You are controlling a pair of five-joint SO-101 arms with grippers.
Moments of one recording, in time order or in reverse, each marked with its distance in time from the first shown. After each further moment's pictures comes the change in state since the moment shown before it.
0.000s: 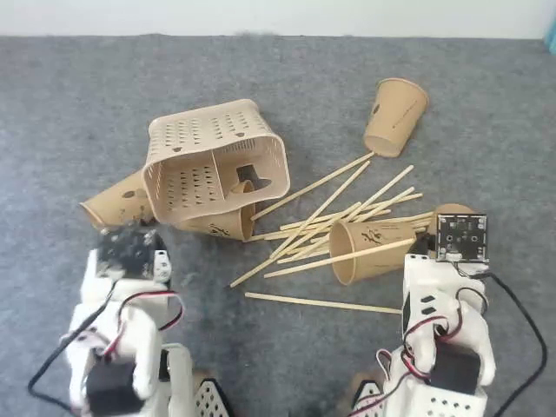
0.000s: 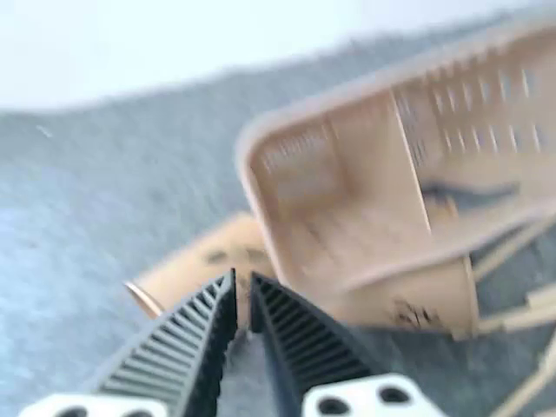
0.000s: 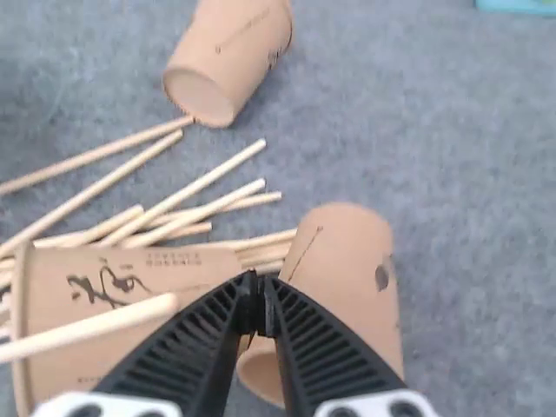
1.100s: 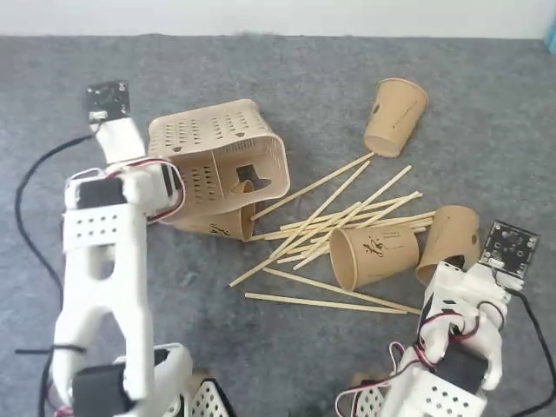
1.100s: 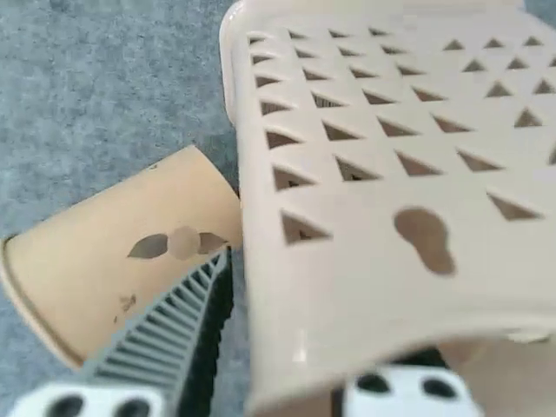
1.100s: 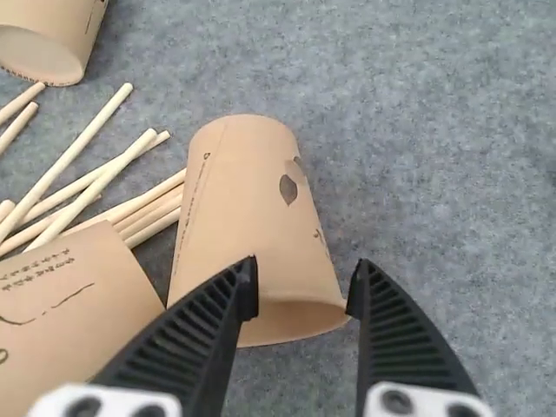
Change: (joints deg) left arm 0.5 81.1 -36.0 -12.2 18.8; right arm 15.2 -0.1 6.2 1.4 -7.7
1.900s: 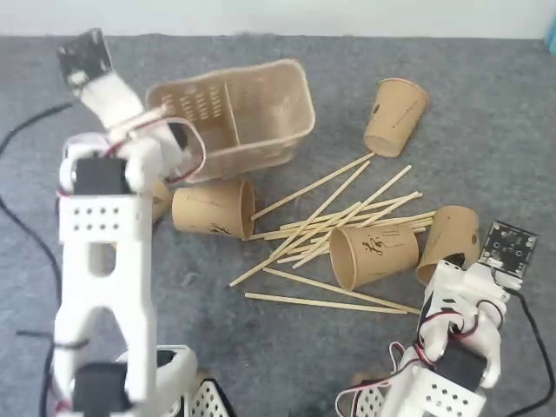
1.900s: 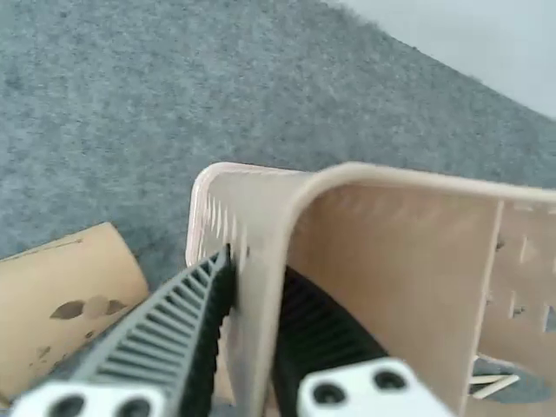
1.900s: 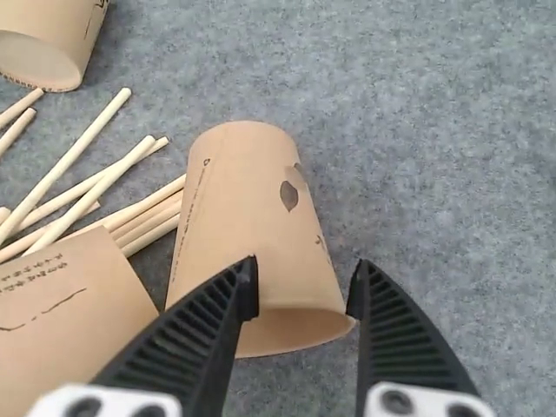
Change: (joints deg) left arm 7.8 0.9 -23.2 9.3 20.0; right arm 0.0 0.0 2.0 -2.7 0.0
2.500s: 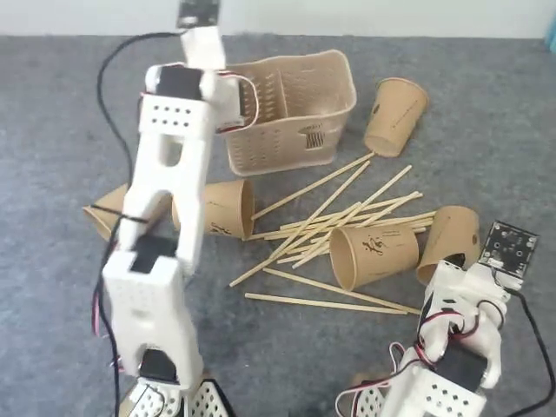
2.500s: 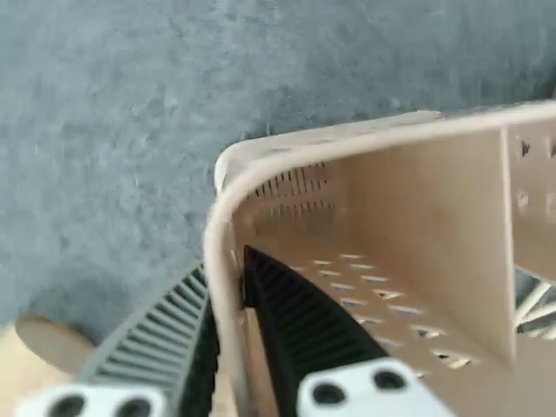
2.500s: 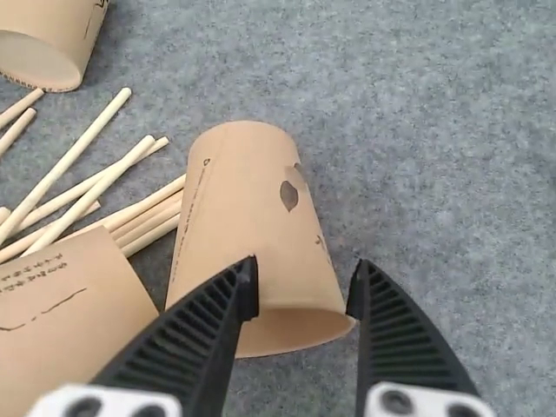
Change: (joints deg) left arm 9.7 50.5 -51.3 18.2 -14.2; right arm 0.0 0.0 0.0 0.0 0.0
